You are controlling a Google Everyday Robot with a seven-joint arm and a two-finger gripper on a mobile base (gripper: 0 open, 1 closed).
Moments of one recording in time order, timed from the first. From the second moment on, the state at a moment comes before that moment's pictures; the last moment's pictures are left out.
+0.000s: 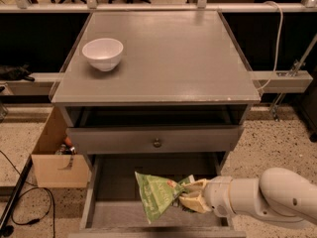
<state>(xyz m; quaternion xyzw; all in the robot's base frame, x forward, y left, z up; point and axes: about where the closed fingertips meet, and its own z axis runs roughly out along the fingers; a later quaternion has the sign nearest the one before) 0.391 -0.079 0.623 -0.42 0.79 0.30 0.34</state>
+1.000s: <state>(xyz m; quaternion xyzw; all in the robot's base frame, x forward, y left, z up) 0.459 -0.106 0.562 -0.42 0.82 0.25 0.32</state>
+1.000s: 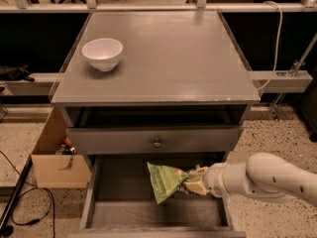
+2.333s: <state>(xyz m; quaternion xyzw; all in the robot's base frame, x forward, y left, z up) 0.479 -0.082 0.474 -0.40 0.83 0.26 0.27</state>
